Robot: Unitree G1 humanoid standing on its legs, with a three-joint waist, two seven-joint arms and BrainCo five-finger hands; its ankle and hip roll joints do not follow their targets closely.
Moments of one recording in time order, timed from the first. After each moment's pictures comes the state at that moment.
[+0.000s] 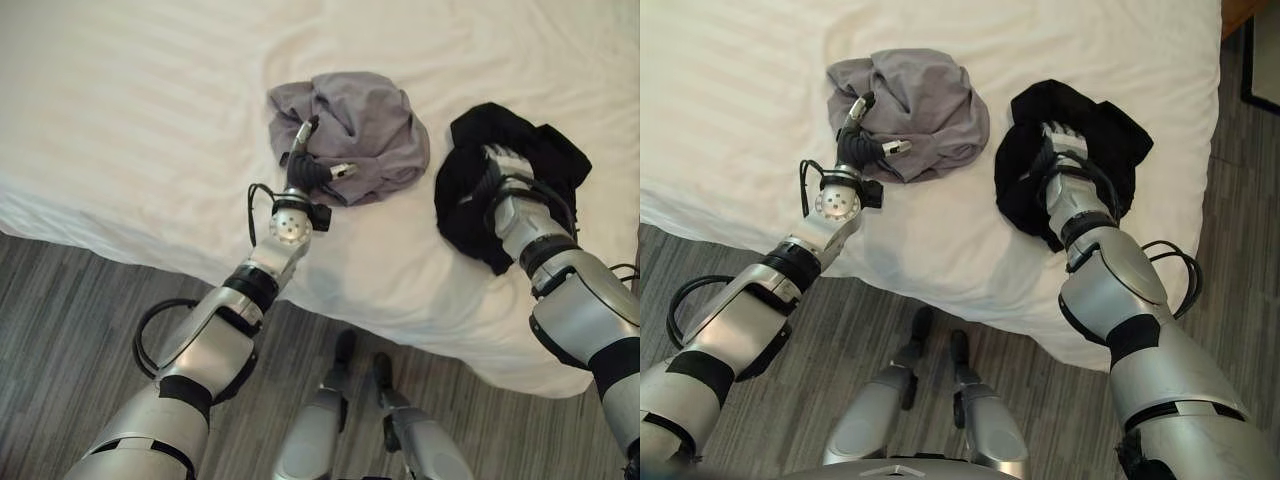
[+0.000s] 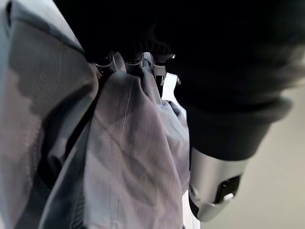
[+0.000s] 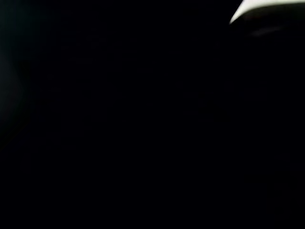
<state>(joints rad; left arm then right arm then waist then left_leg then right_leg) -1.06 0.37 -0.62 0.92 -0.51 -0.30 0.38 -1.30 -0.43 0.83 1.42 -0.24 0.04 -0.32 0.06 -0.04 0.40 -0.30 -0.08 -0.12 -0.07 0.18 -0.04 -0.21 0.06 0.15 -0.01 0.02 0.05</state>
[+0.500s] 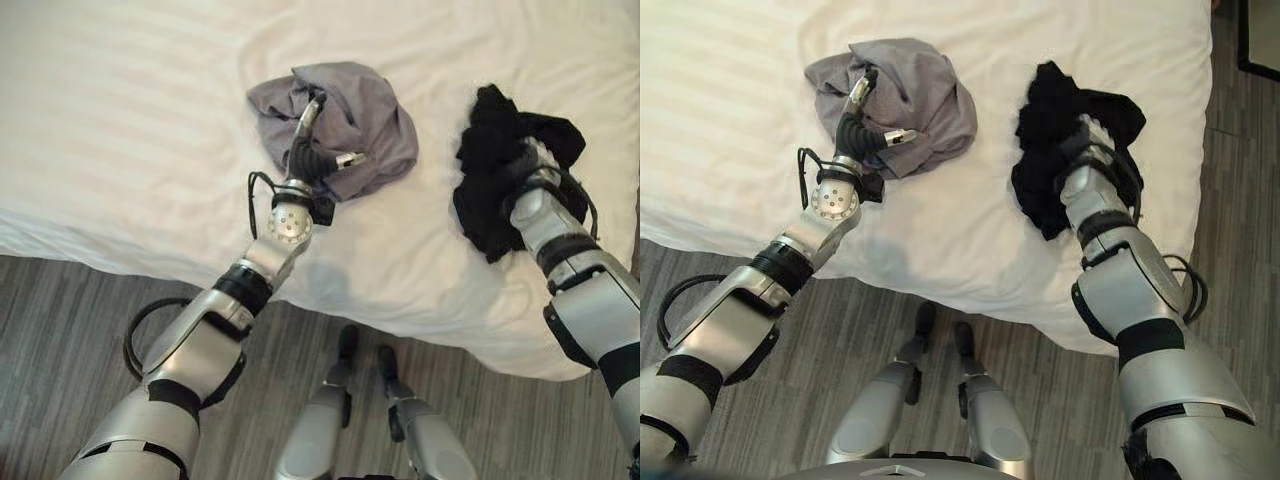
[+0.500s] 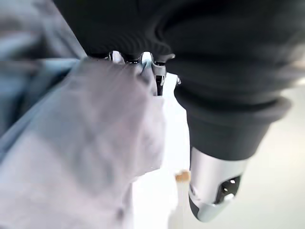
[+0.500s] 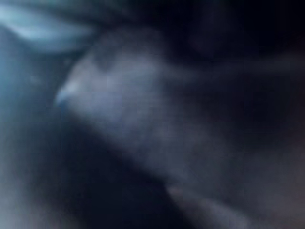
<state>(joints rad) -0.98 0.46 -0.63 0.71 -0.42 -0.31 0.41 -1.14 -0.47 0.50 1.34 0.04 0.00 -0.37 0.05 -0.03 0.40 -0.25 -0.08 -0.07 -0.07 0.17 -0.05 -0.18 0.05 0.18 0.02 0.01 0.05</state>
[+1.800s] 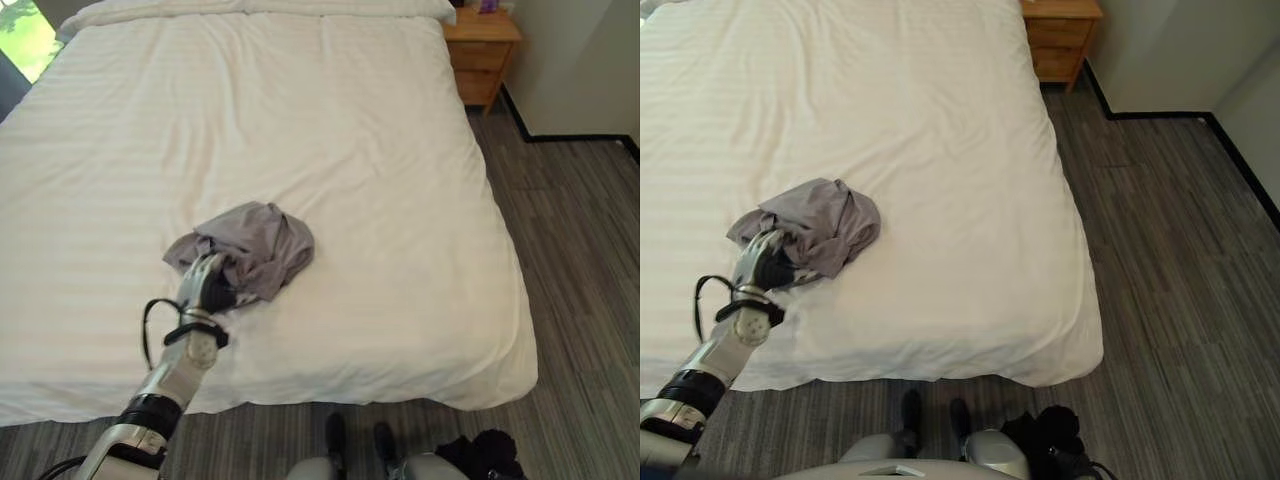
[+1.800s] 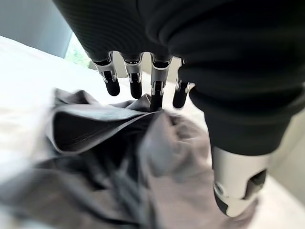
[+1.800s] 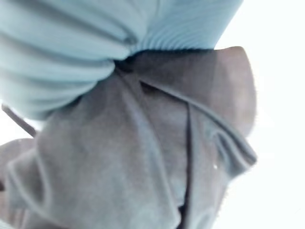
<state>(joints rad) -0.33 0.52 -0.26 0.53 0.23 -0.13 0.46 0.00 -0.22 0.24 1.35 0.00 -0.01 -0.23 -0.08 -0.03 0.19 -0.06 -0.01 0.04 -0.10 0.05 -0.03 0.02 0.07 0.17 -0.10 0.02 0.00</state>
